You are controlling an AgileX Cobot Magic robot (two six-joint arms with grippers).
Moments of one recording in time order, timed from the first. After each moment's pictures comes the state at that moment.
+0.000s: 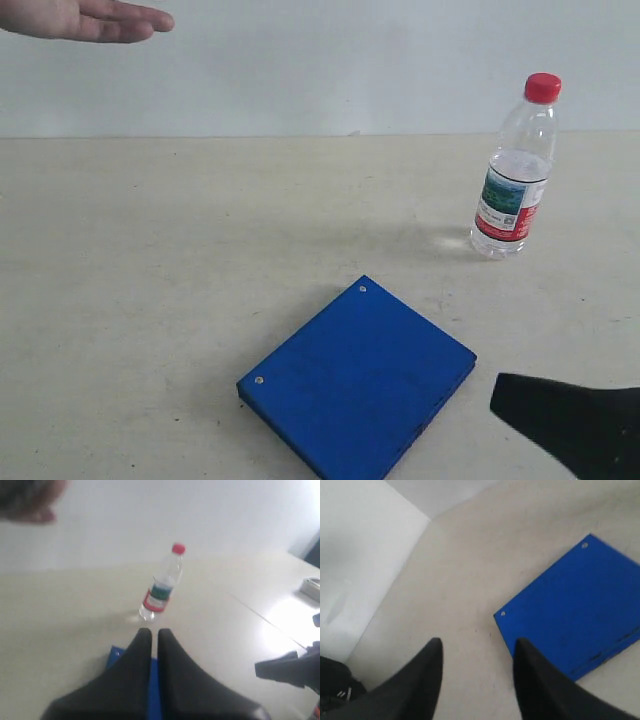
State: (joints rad) left arm 0.04 0.54 -0.50 -1.31 0.86 1.06; right arm 0.43 0.54 -0.08 -1.43 -0.43 2.10
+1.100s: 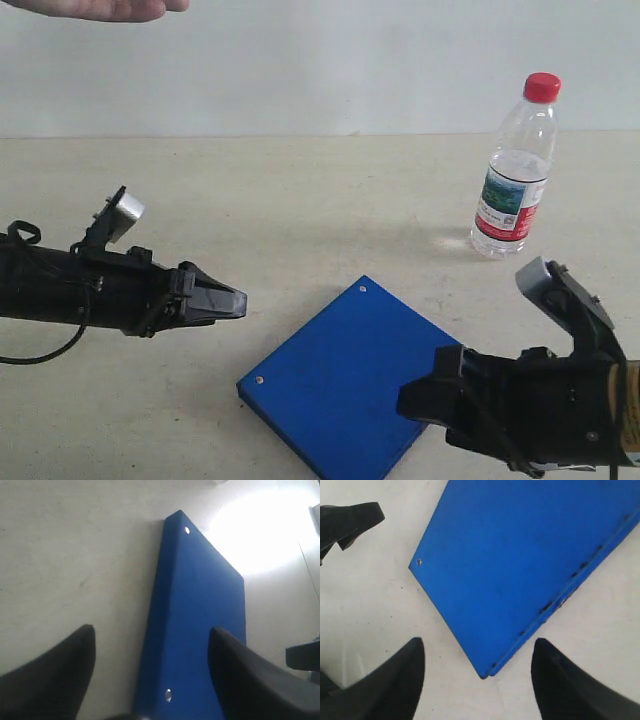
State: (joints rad) left arm -0.14 1.89 -0.69 -1.72 0.86 1.65; right arm 0.43 1.36 -0.27 -1.22 -0.52 1.94
